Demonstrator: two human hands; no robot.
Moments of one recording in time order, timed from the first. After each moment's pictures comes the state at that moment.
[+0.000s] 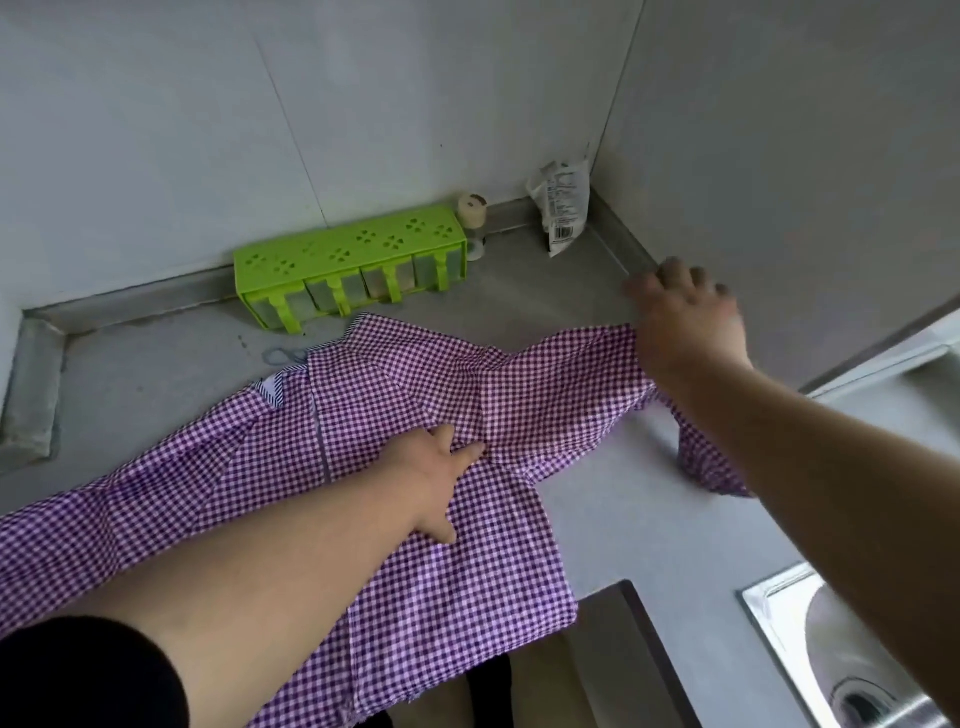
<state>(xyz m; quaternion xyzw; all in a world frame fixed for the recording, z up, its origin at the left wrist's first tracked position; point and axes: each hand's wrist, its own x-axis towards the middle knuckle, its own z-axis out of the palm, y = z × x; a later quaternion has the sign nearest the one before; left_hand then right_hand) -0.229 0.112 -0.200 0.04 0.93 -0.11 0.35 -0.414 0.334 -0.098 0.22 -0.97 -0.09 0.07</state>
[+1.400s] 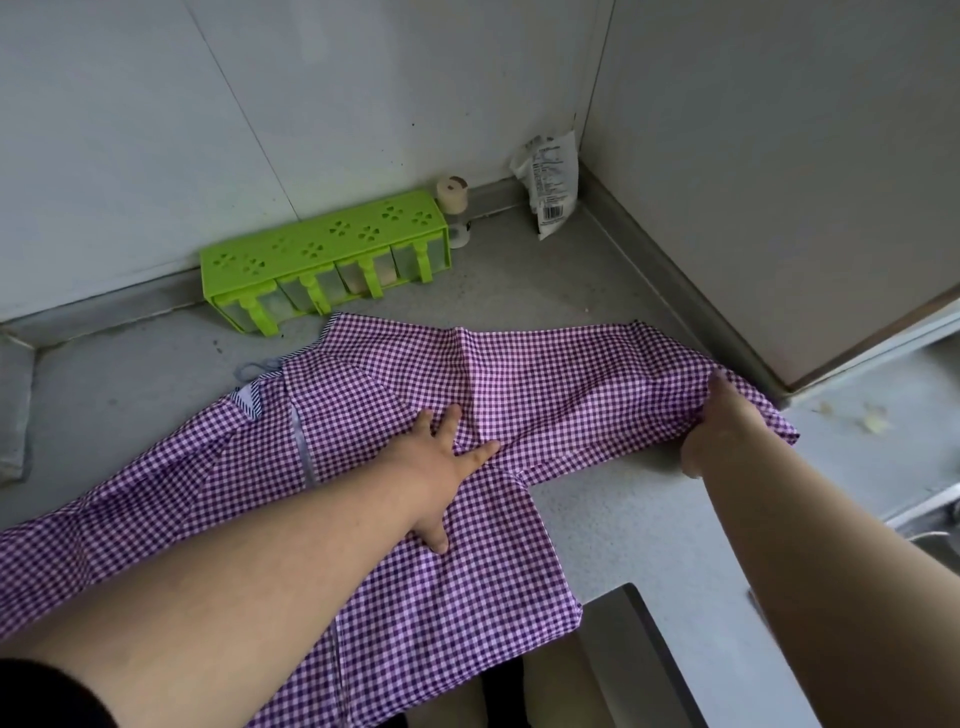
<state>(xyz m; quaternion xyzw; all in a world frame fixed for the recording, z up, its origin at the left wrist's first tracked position) -0.253 0.123 -0.203 0.04 0.90 -0.08 0.43 -0.421 0.401 -0.230 -0.48 -0.55 0.67 -0.13</state>
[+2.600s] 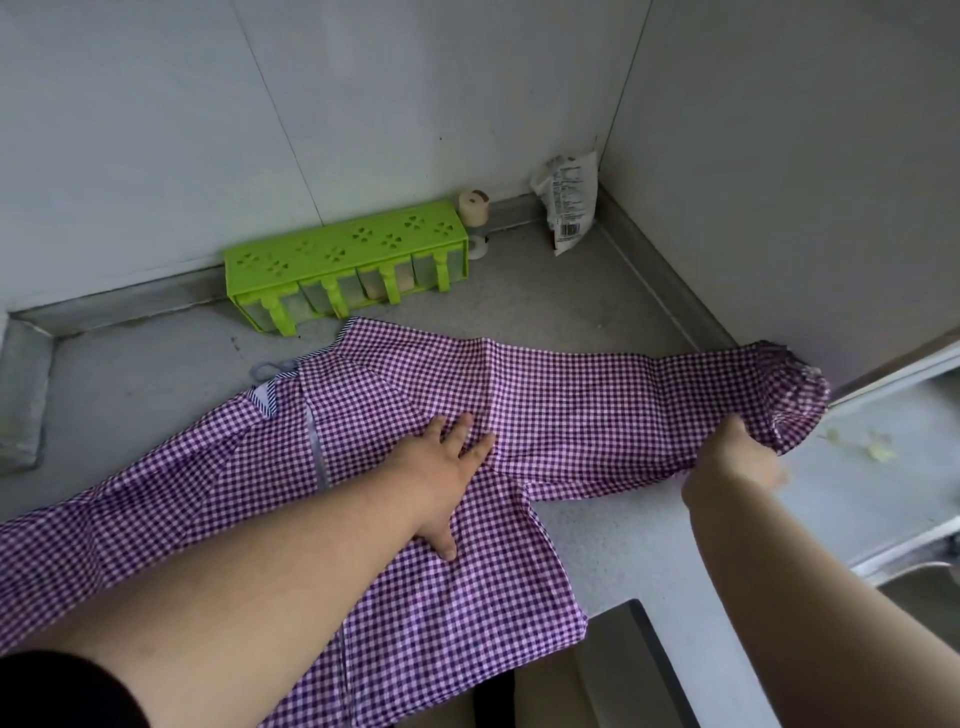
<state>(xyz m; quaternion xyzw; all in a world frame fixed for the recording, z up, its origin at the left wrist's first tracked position) -0.246 0.111 -0.211 0.05 0.92 -0.08 0.38 -0.371 0.393 -0.195 -0.49 -0.67 0.56 0.03</state>
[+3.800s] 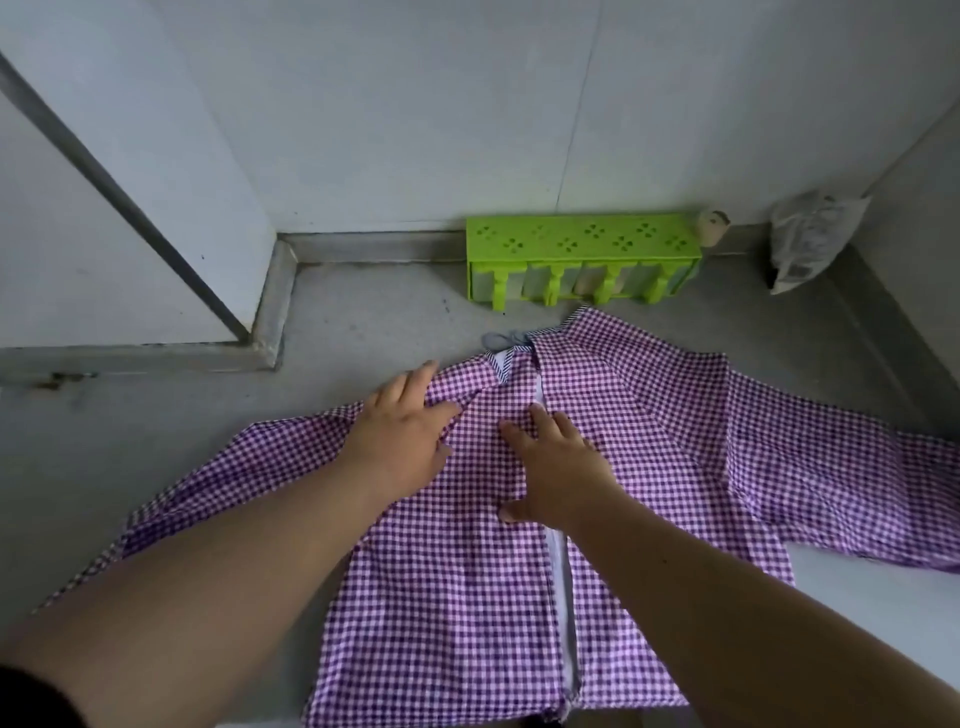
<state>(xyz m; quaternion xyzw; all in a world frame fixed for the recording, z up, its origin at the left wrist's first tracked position) -0.080 -0.094 -0.206 -0.20 0.97 0.04 0.11 -0.211 0.086 -0.220 0.43 -0.86 -0.06 -0.27</state>
